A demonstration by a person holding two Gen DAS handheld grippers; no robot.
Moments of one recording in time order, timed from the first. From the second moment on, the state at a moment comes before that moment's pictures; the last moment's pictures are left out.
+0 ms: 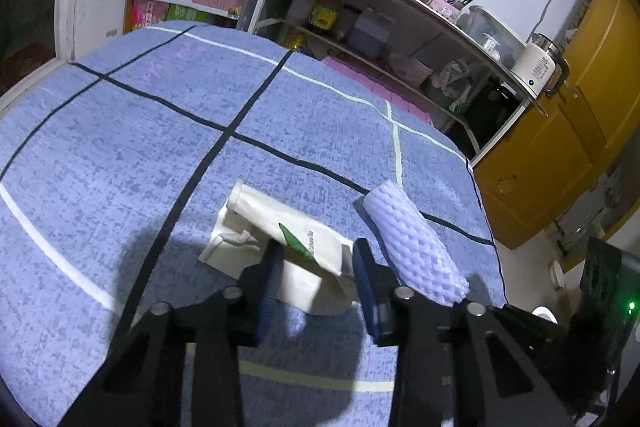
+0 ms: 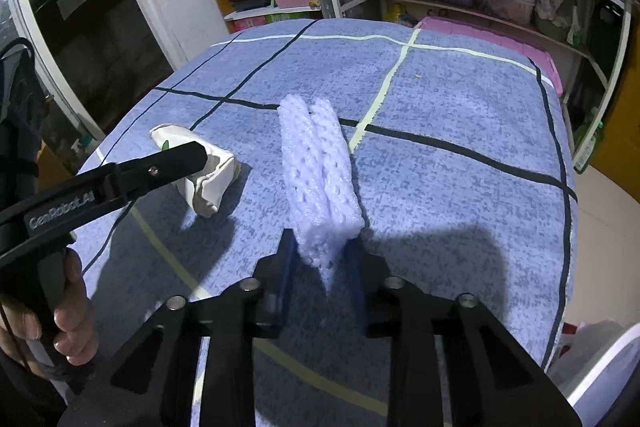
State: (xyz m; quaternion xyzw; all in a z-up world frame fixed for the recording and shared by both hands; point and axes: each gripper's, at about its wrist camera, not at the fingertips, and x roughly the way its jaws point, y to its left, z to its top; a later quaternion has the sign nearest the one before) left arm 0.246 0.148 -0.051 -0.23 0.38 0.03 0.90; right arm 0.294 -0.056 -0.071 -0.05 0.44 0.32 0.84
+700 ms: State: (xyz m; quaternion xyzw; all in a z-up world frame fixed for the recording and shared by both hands) left arm 0.207 0.110 -0.024 -0.16 0.36 -0.01 0.92; right arm 0.258 -0.087 -0.045 -0.01 0.41 0.33 0.85
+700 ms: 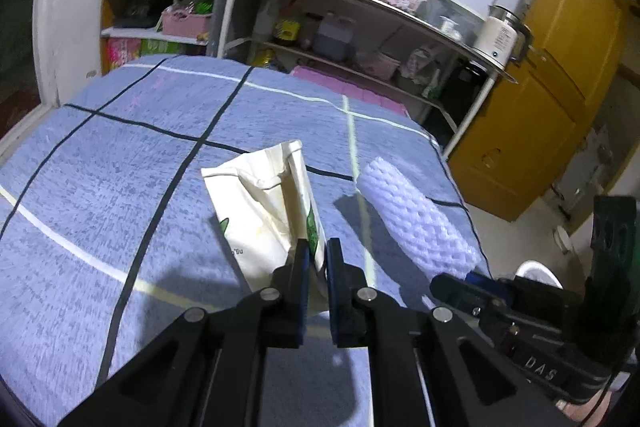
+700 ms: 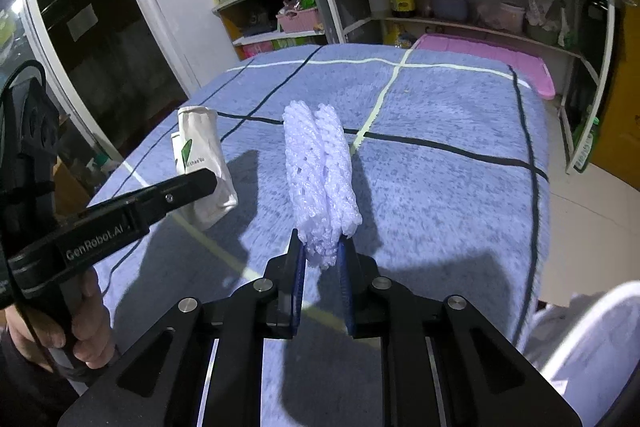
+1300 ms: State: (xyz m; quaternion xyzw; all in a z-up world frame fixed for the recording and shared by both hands) left arm 0.144 0.049 0.006 -0.12 0.33 -0.07 0.93; right arm 0.183 -0.155 -0.006 0.02 0.36 0.30 0.88
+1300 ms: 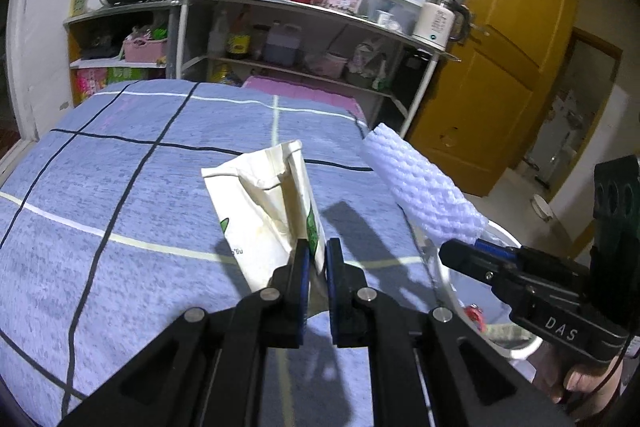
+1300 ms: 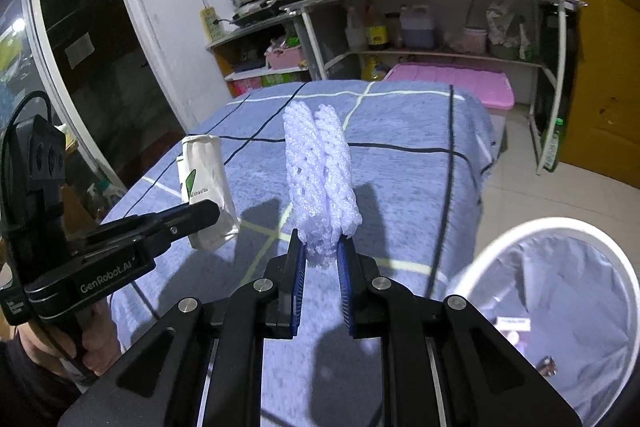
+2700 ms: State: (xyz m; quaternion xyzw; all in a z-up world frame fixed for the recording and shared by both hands) left arm 0.122 -0.074 0.021 -0.06 0.34 -0.20 0.92; right arm 0.114 -0.283 -0.005 0.07 0.35 0.19 0.92
